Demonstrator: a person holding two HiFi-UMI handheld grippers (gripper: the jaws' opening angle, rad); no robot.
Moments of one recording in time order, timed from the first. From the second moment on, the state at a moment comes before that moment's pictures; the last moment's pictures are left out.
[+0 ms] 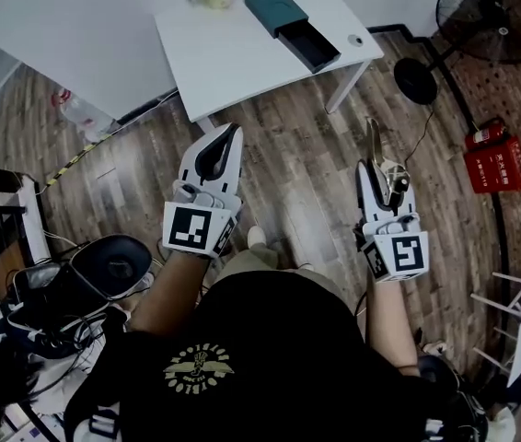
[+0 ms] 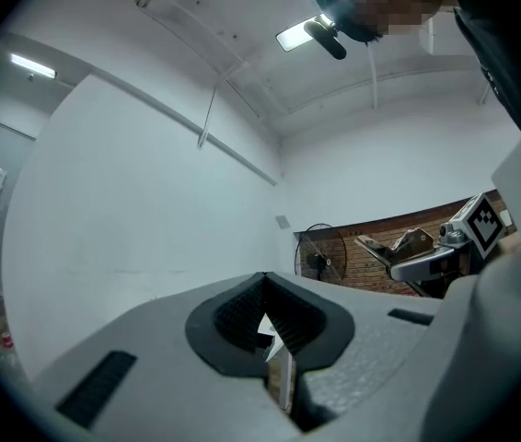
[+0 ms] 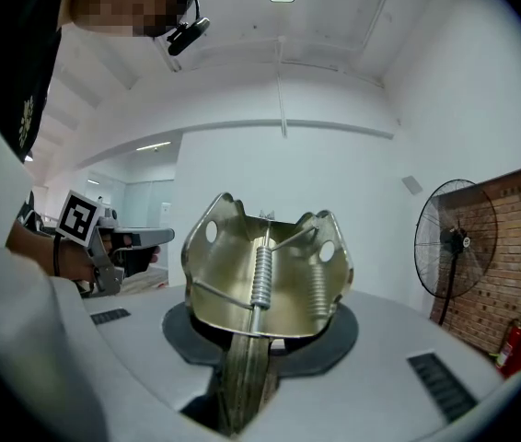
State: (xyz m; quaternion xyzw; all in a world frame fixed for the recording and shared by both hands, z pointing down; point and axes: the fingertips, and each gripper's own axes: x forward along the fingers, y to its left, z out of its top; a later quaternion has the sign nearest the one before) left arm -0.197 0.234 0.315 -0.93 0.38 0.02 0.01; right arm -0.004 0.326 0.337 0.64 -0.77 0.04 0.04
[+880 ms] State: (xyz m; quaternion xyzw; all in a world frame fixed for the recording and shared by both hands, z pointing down) left arm -0.205 0.171 0.337 -0.94 0.34 0.01 0.00; right arm -0.011 0.277 0.330 0.67 -0.74 0.06 0.01
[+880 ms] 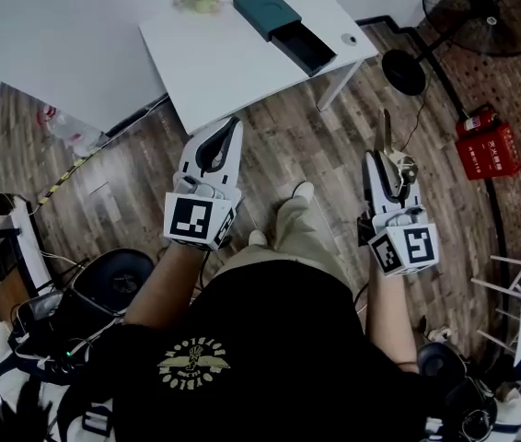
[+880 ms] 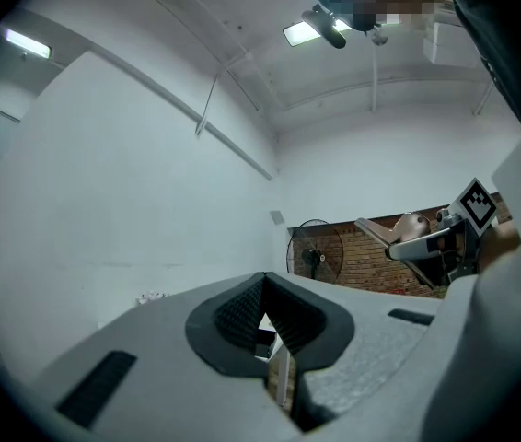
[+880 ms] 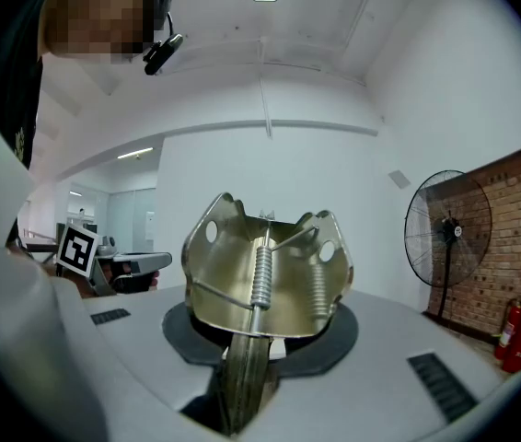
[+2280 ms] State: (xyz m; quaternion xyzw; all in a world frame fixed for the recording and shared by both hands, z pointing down) left arm -0.113 0.041 0.365 -0.92 0.38 -0.01 -0.01; right arm 0.084 0.127 0.366 0.64 -0.77 0.07 0.03
